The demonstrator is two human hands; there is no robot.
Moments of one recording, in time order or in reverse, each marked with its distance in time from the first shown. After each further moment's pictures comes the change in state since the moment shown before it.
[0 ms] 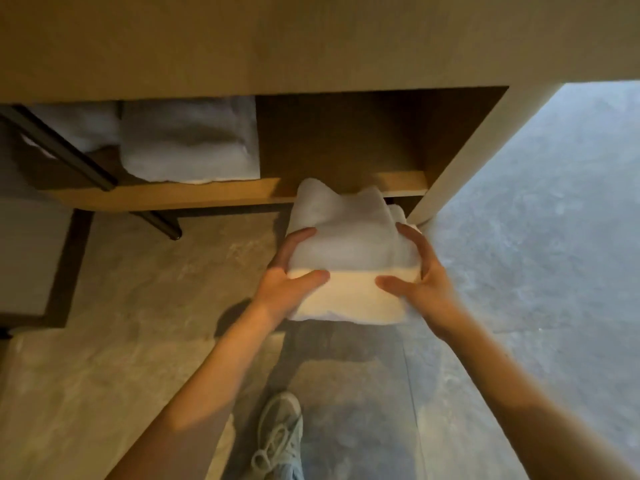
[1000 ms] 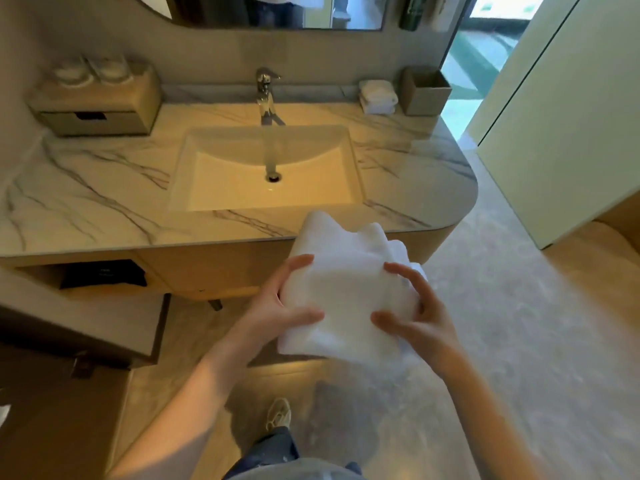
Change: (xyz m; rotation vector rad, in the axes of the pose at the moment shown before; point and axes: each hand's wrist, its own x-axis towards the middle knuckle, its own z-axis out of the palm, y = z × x) left_hand -0.353 0.561 -0.020 -0.120 -0.230 0.106; right_hand -0.386 -0.540 -0.172 0.071 0.040 -0.202
